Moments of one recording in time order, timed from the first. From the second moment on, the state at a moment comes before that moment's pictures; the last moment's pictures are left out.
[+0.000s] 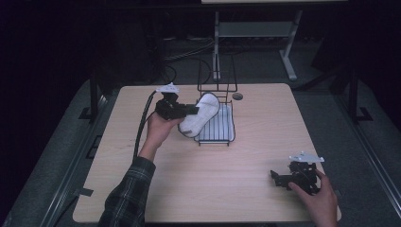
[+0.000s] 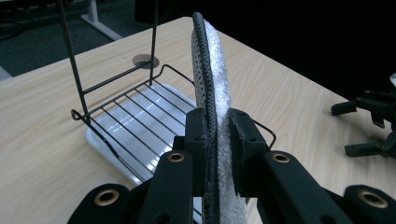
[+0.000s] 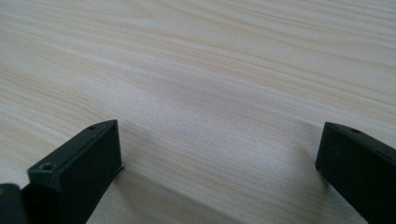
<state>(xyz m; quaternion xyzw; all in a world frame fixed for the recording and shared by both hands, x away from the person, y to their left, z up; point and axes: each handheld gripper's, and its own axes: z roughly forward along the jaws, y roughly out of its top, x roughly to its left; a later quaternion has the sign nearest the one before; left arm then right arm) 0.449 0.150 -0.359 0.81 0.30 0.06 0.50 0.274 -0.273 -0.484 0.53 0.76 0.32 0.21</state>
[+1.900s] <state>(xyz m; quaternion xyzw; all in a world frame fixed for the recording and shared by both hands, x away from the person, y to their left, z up) 0.509 0.098 -0.401 0.82 0.34 0.05 0.47 0.274 -0.273 -0.484 0.53 0.76 0.32 0.20</state>
